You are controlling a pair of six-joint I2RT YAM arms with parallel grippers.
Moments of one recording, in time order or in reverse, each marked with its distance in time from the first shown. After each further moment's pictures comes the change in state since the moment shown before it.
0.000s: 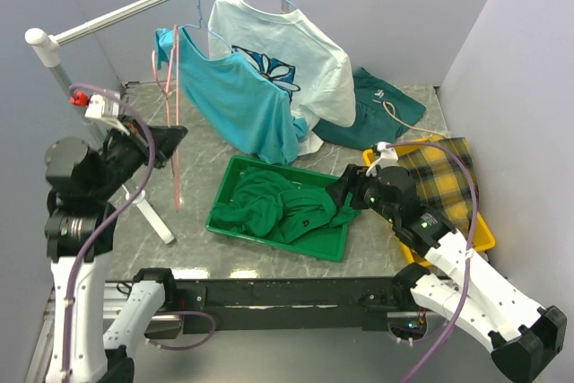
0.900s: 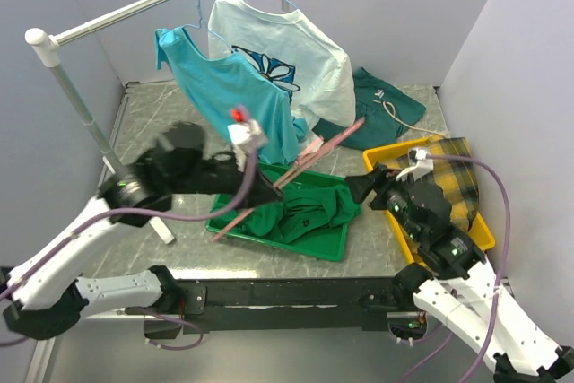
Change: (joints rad) left arm -0.877 0.258 0.218 -0.189 -0.011 0.229; right arm 0.000 -0.214 0.061 -0.048 0.140 0.025
